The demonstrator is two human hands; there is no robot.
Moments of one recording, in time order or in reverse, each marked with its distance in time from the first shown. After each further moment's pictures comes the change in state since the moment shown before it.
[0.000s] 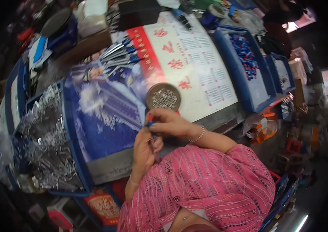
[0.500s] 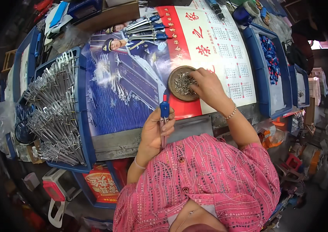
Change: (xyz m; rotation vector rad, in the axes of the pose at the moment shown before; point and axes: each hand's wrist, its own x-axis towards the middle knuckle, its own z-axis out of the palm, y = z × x) left_hand 0.001 0.013 -0.015 -0.283 -0.117 -0.124; right_hand 0.008 -0.026 -0.061 -1.625 0.413 -0.360
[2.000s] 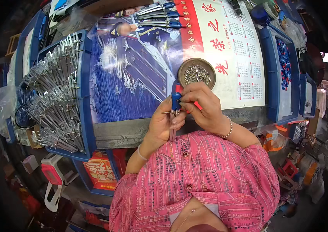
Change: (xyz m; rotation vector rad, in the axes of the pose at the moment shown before) left_hand 0.008 -0.006 0.002 -0.045 -0.007 -0.032; right_hand -0.013 -0.071 0.002 0.639 0.220 -0.290
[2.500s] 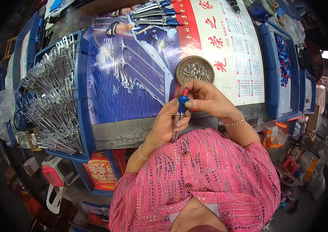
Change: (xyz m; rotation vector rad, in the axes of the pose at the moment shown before) left_hand 0.002 -0.008 0.002 0.101 0.014 -0.035; right_hand 0.001 0.016 -0.022 0.854 -0.274 0.843
